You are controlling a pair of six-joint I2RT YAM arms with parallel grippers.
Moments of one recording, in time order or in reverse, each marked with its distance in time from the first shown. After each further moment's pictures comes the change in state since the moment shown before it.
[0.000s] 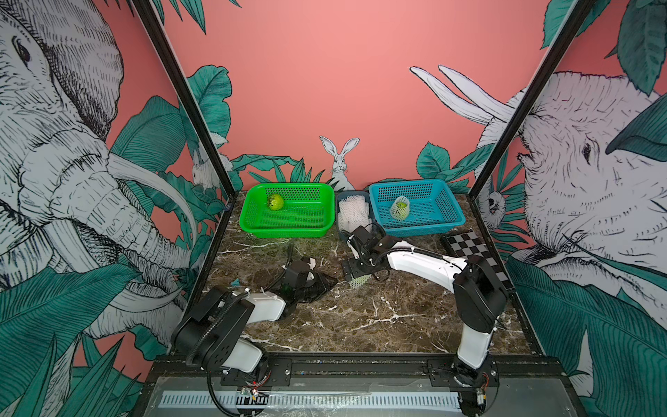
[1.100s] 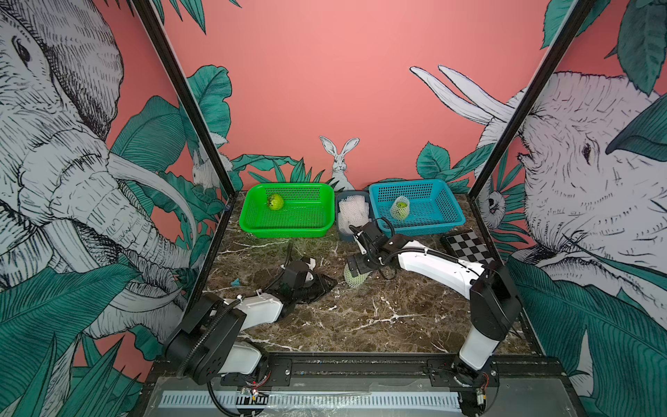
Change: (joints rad) left arm 0.000 -0.081 0.011 -0.122 0.006 0.050; right arm -0.033 -0.106 -0.032 -0.001 0.055 -0.051
